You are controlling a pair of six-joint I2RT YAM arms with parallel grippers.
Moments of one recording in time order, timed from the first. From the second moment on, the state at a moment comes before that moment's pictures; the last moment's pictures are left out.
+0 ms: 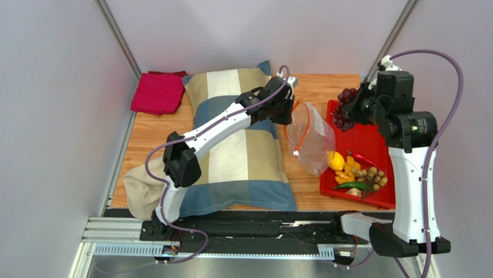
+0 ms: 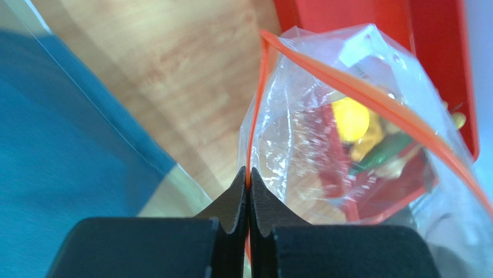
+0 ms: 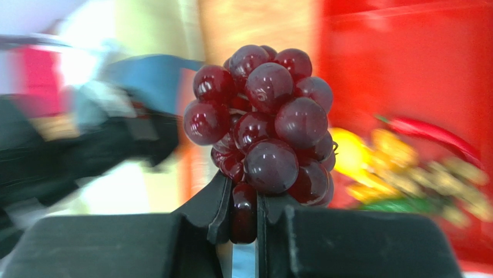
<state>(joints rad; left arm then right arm) -0.87 2.08 2.05 -0.69 0.06 -0.48 0.12 1.21 1.86 -1.22 0.02 0.45</state>
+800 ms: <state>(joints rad) -0.78 2.52 2.40 -0.09 -0.06 0.23 0.00 1.32 1.32 -1.27 0.37 0.44</state>
